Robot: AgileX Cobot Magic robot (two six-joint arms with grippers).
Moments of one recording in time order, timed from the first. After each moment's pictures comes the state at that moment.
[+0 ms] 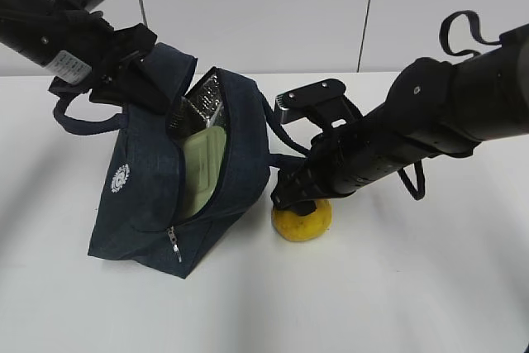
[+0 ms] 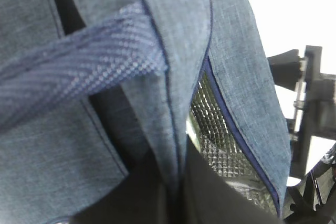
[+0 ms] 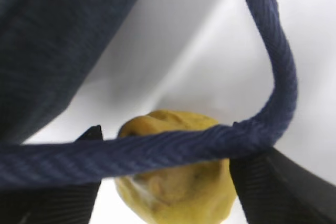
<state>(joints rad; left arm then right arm) -0.18 1.77 -1.38 -0.72 1.00 0.45 0.46 1.87 -1.06 0.65 0.30 -0.79</state>
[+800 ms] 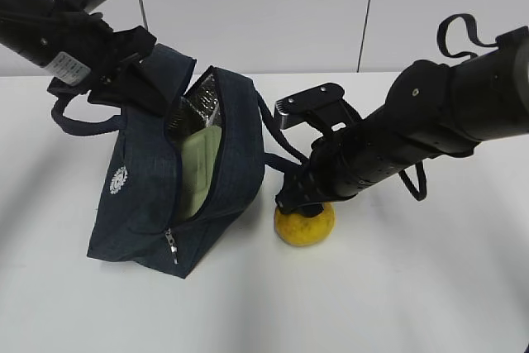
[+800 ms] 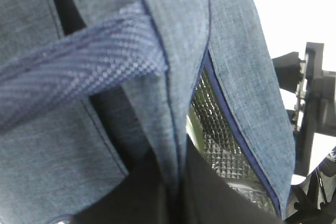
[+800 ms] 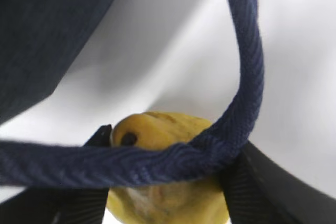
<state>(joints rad) -0.18 1.77 -1.38 -0.71 1.00 0.45 0.46 1.88 -1.06 0.64 0.31 -0.79</state>
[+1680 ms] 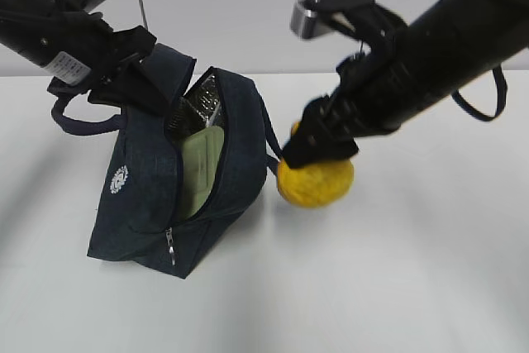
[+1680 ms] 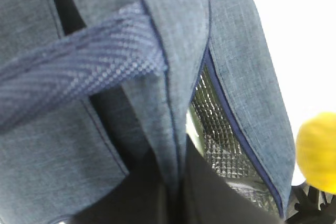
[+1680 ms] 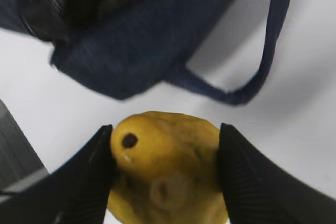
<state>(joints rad) -0.18 1.77 -1.38 -0.71 0.99 0.45 0.43 1.59 -1.14 0.49 0.78 -0.72</state>
